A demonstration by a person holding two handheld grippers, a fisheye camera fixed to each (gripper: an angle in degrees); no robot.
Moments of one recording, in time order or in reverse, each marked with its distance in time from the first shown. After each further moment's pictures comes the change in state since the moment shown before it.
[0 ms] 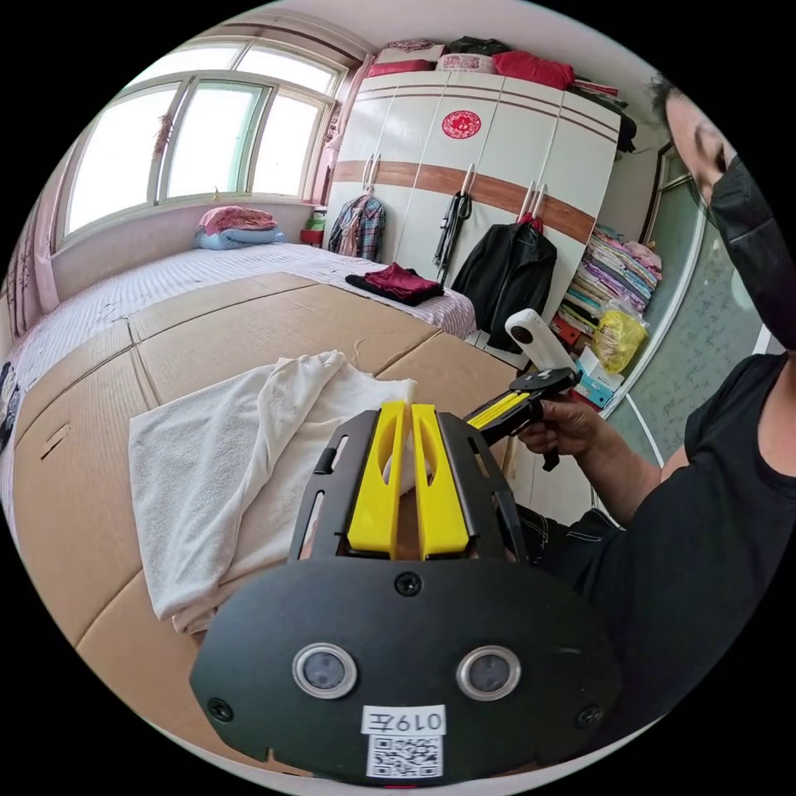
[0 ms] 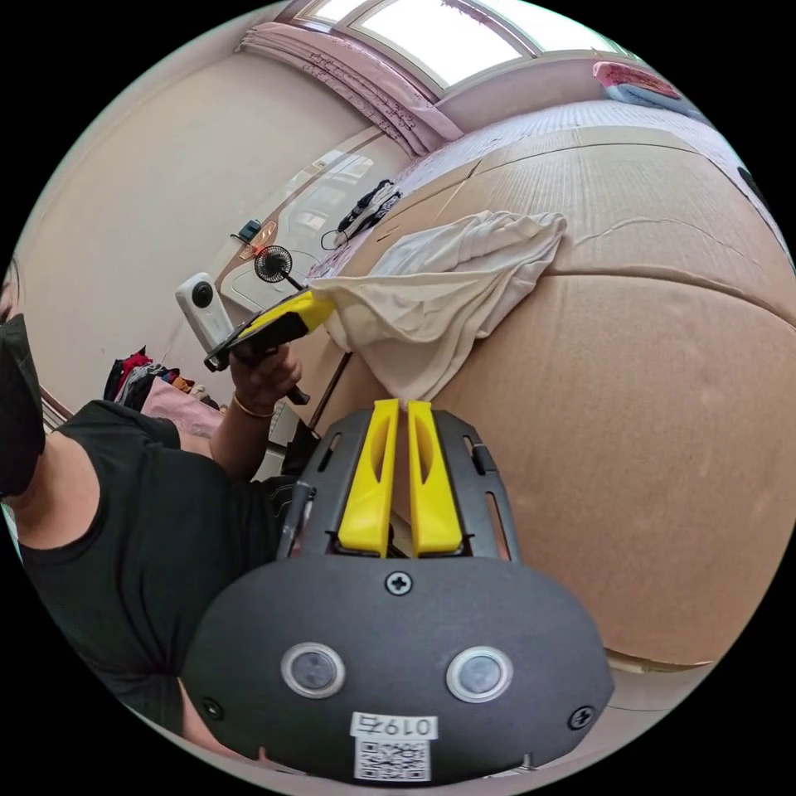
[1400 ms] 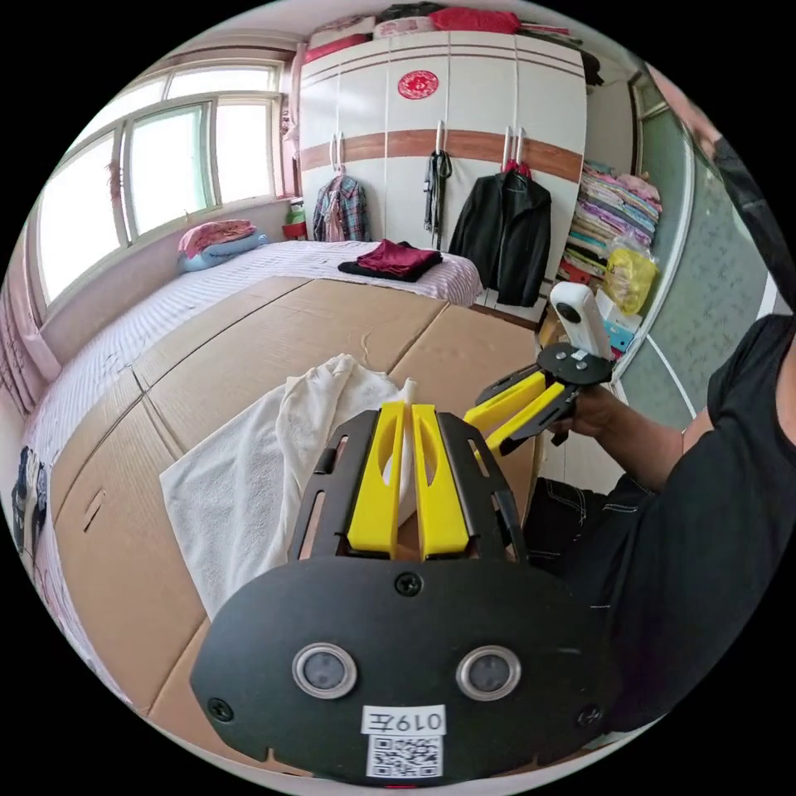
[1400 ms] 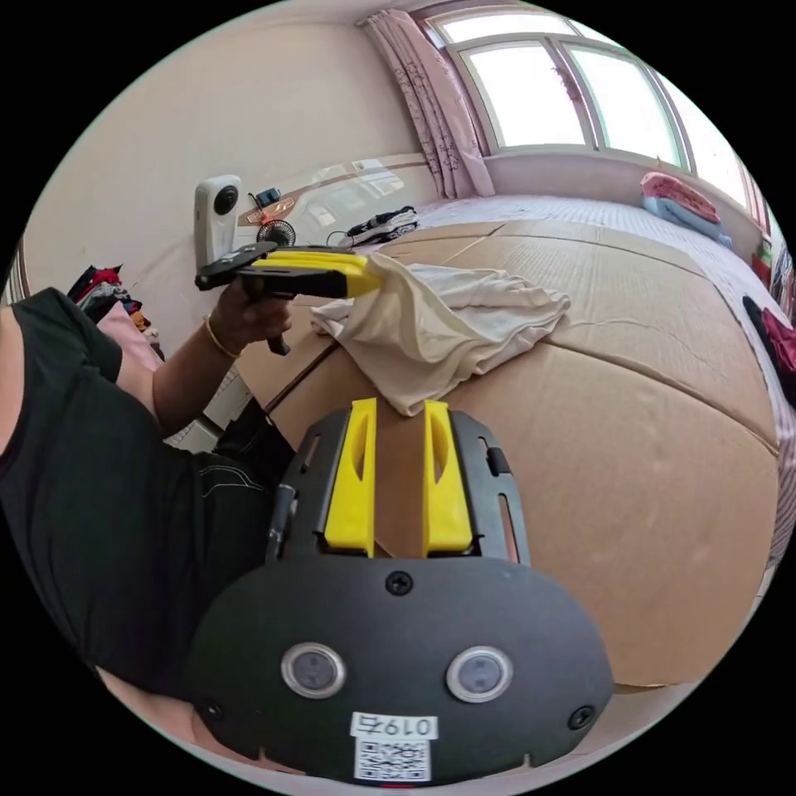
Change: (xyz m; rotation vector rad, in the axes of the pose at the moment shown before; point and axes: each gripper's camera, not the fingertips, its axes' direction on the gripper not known) left arm 0.066 -0.019 -0.004 -0.118 -0.096 0.163; right arm -0.009 0.088 0.092 0.112 0.241 -0.288
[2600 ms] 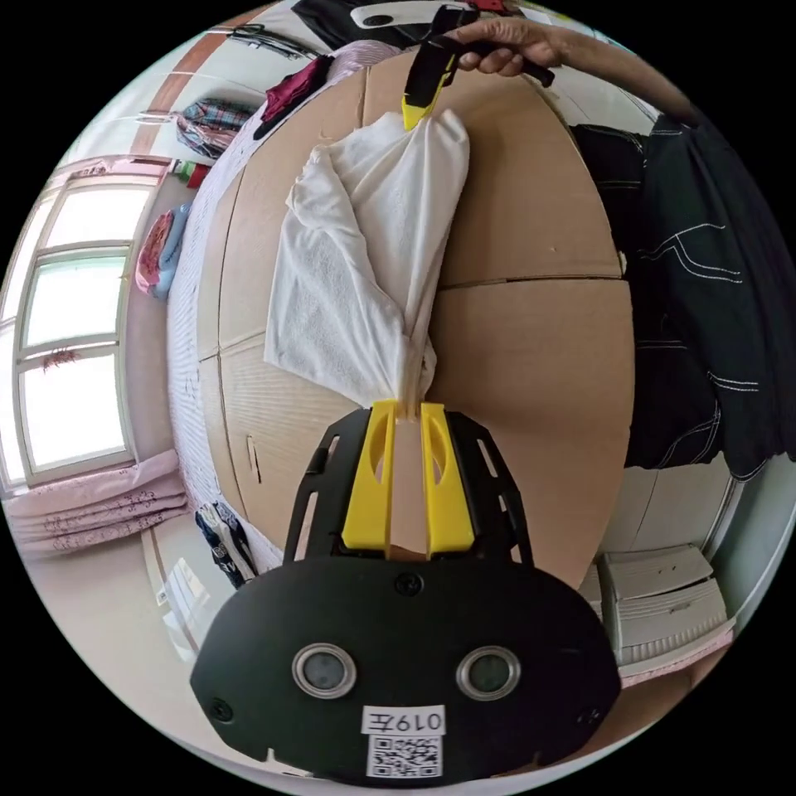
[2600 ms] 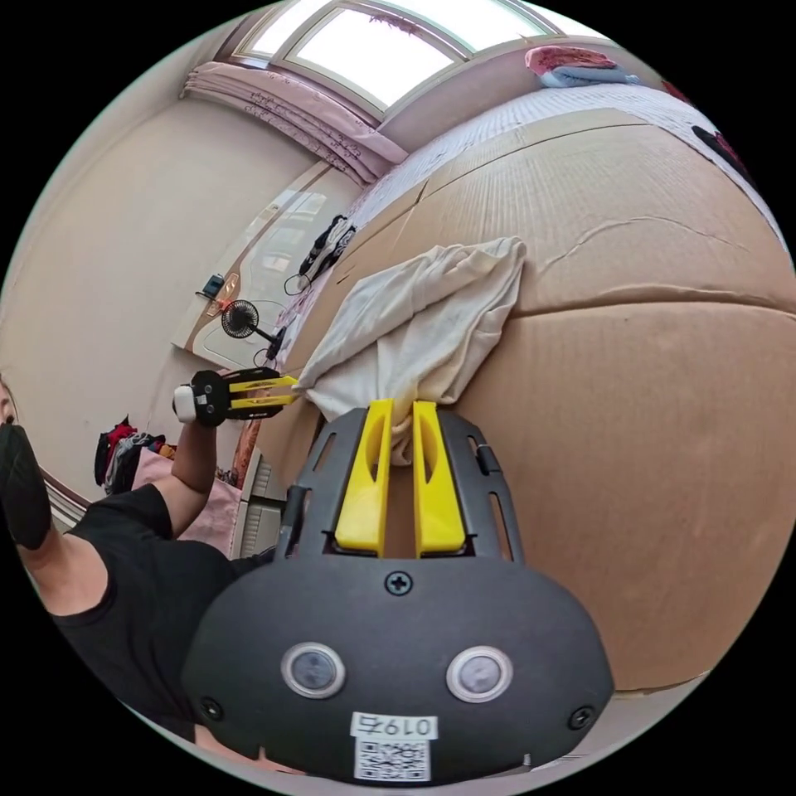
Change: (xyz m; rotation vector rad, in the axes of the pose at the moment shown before) left arm 0.051 0.080 0.001 -0.725 -0.361 0.610; right arm 0.029 -0.104 -0.042 -0.048 -0.169 0.466
